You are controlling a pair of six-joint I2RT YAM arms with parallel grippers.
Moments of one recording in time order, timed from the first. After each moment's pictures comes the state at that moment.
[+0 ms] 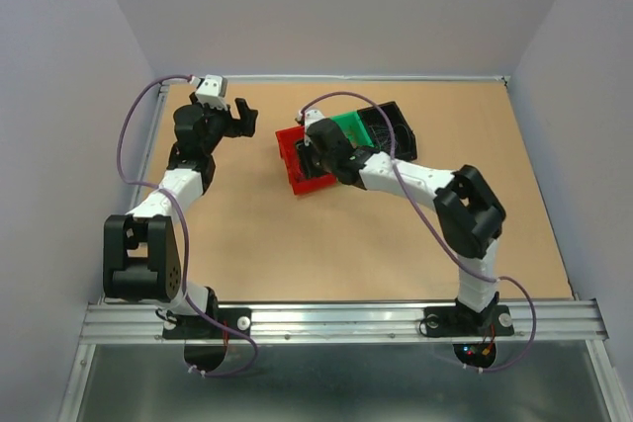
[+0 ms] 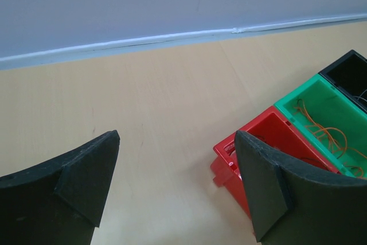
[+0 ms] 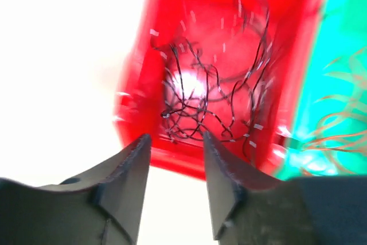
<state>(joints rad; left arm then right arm) -0.05 1.46 0.89 0.47 0.30 -0.11 0.80 2.01 1.49 -0.17 0.15 0.22</state>
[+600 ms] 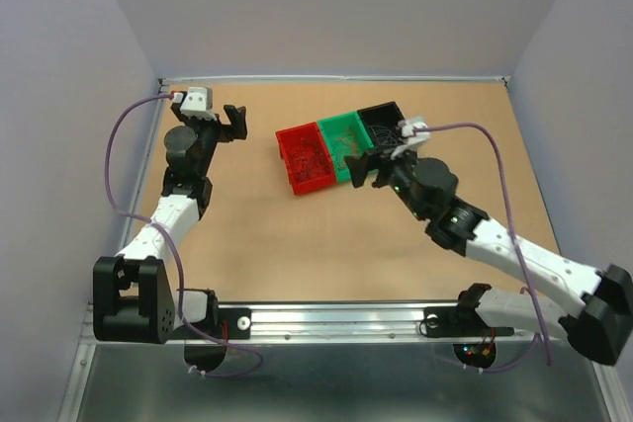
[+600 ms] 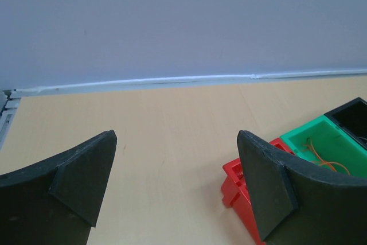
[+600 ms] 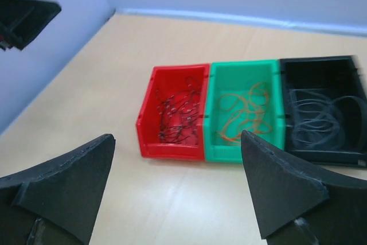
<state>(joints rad) -0.08 1.25 0.73 0.60 0.12 -0.11 0.80 1.17 0.84 0.23 0.30 0.25</state>
